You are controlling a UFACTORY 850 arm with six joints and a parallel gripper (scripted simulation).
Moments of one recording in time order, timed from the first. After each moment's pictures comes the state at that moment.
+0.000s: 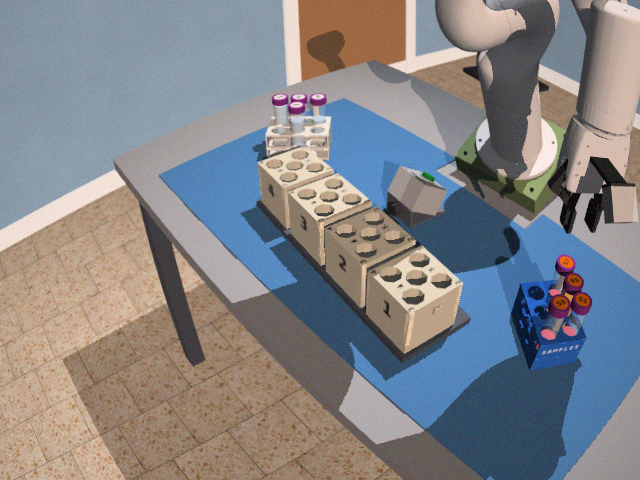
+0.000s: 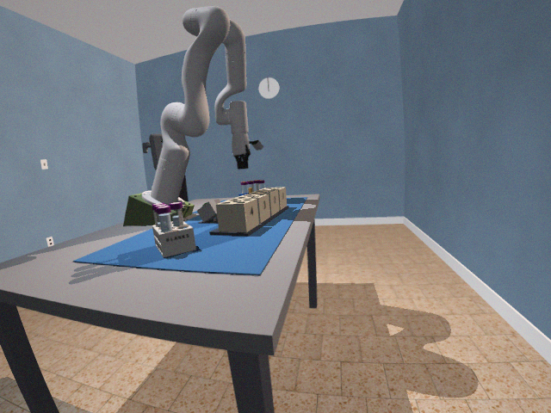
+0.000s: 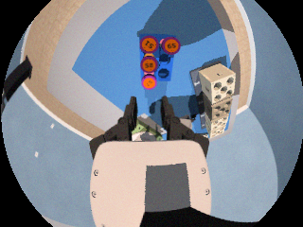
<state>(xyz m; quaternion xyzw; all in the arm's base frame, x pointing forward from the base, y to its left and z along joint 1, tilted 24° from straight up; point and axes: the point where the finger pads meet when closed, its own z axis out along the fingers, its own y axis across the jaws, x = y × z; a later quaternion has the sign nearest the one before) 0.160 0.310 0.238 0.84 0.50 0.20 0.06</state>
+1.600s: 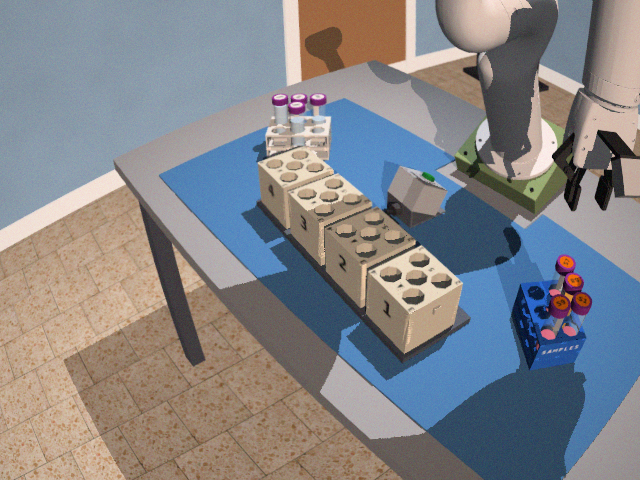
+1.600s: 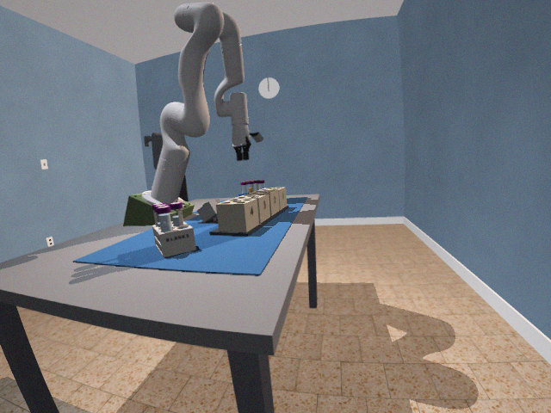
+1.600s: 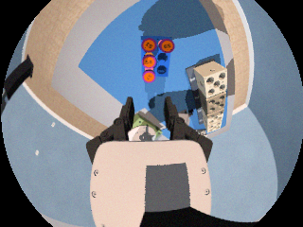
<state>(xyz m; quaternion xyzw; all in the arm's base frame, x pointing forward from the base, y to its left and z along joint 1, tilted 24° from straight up) 0.146 0.310 0.277 0.84 0.50 0.20 0.06</state>
